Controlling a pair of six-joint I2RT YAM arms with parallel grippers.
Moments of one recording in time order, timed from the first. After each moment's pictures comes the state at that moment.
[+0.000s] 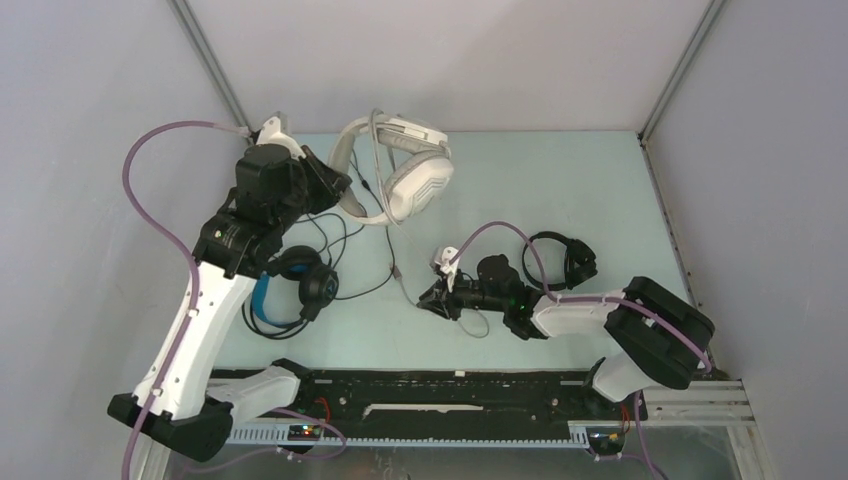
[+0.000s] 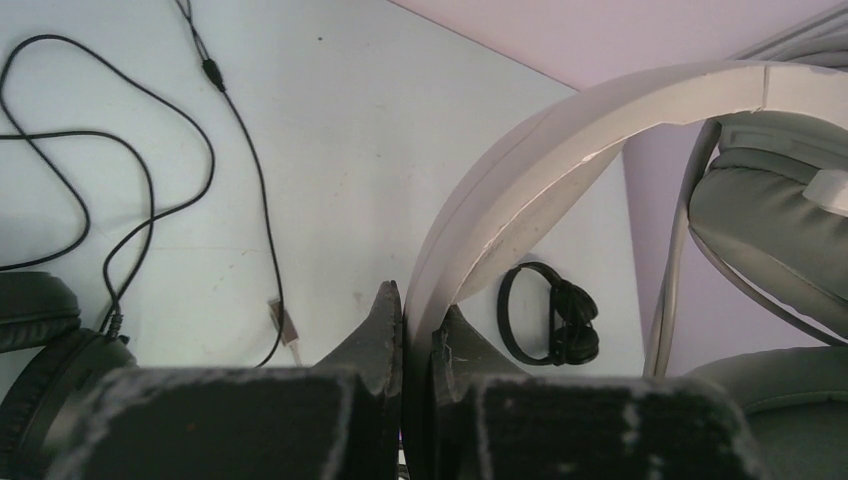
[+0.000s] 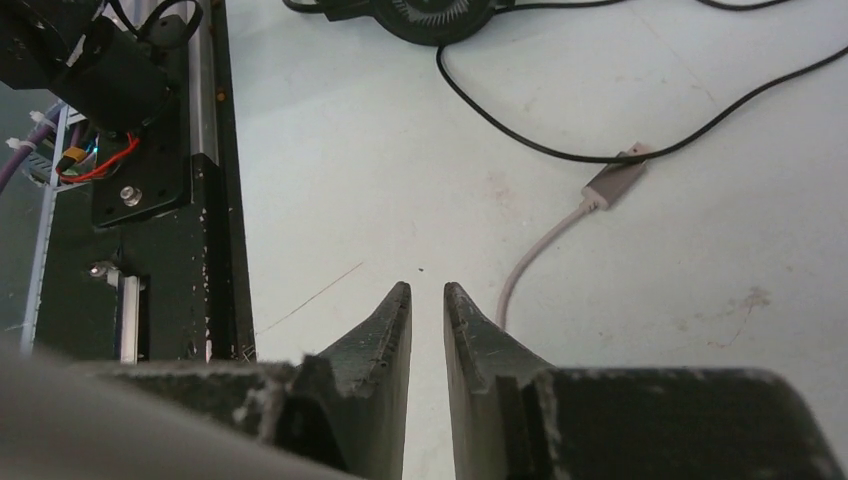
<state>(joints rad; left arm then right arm) -0.39 1.08 1.43 -0.73 -0.11 -0.68 0.91 1.50 0.54 0.69 -0.44 0.06</state>
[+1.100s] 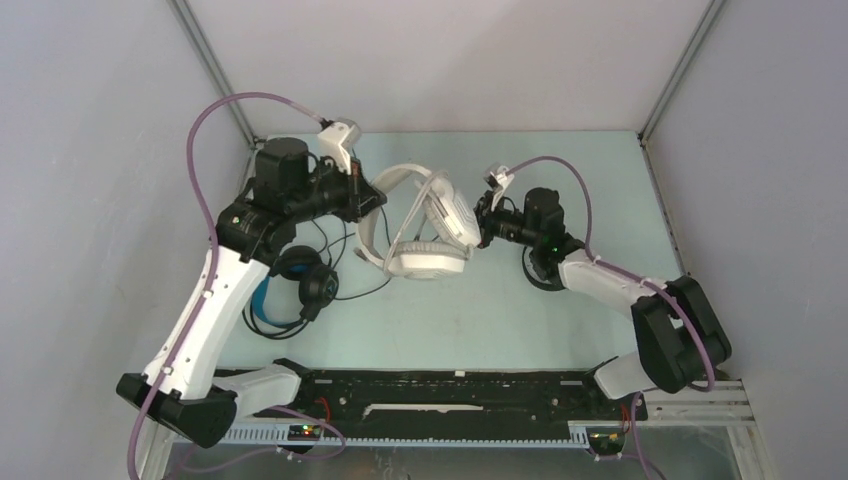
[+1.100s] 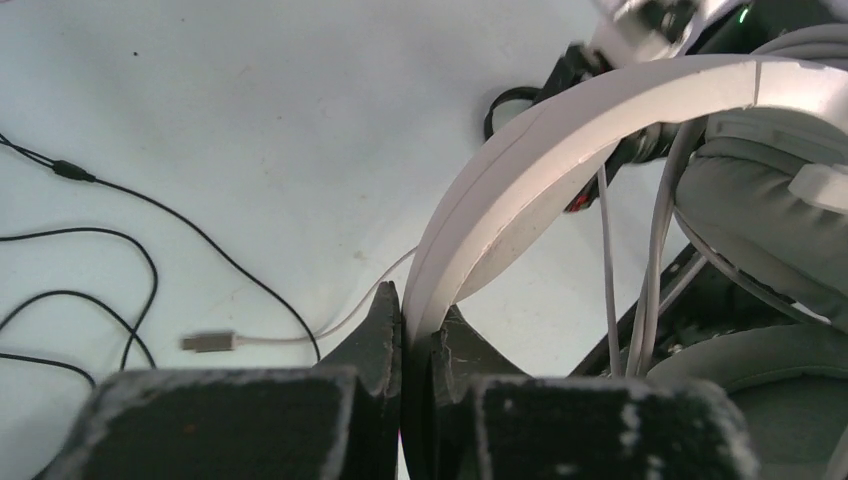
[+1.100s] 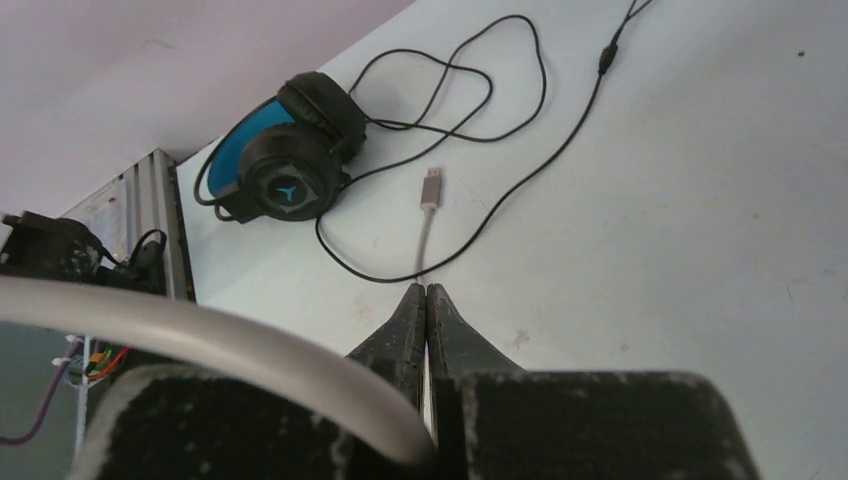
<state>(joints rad) -0.37 1.15 1.43 -0.70 0.41 -0.19 0.49 1.47 0.73 0.62 -0.63 0.30</state>
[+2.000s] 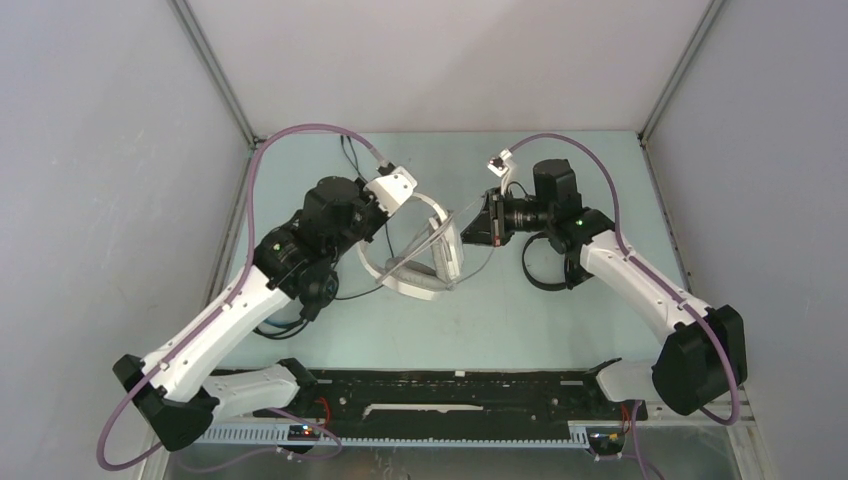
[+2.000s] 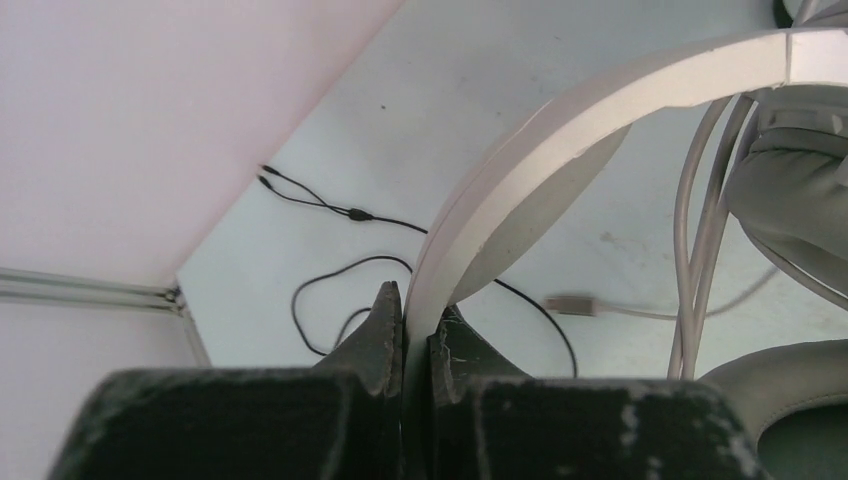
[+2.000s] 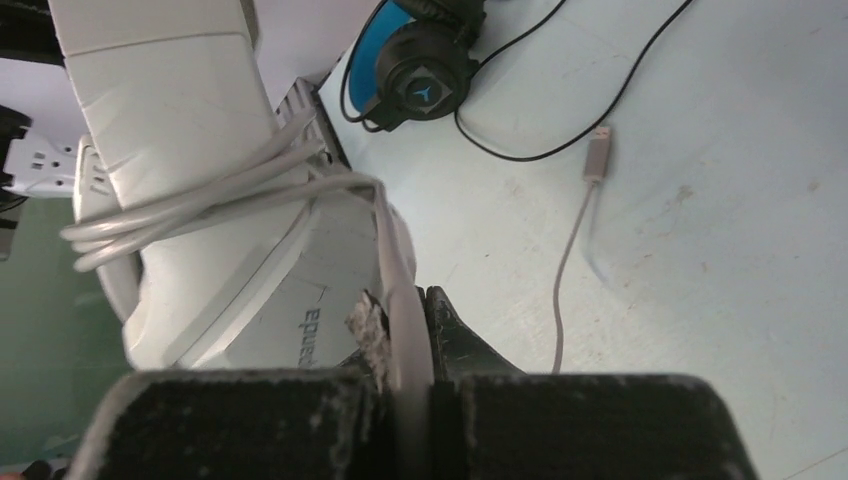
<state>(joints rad) -0.71 1.10 1.23 -0.54 -0.22 0.40 0.45 1.34 1.07 -0.20 -0.84 0.40</state>
